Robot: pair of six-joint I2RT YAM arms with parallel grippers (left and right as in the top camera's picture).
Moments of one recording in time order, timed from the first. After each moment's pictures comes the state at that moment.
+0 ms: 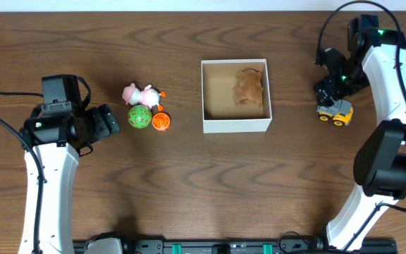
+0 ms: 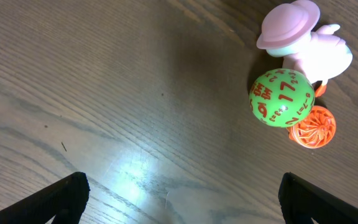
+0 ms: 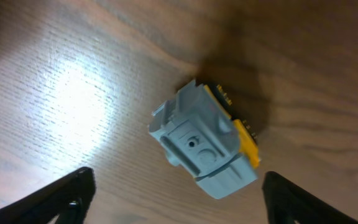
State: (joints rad) left arm 0.15 1.29 1.13 -1.02 -0.08 -0.29; right arm -0.12 2.04 1.78 -1.26 0.01 -0.59
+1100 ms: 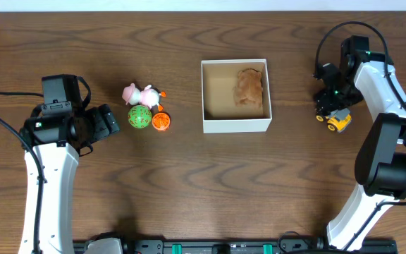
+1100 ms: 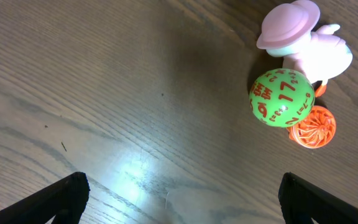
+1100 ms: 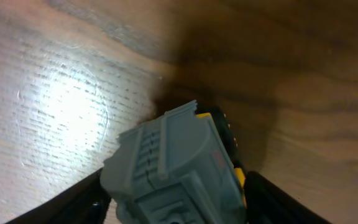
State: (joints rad) left arm 0.15 1.29 1.13 -1.02 -0.08 -0.29; right arm -0.13 2.04 1.54 -1.00 0.04 -0.50
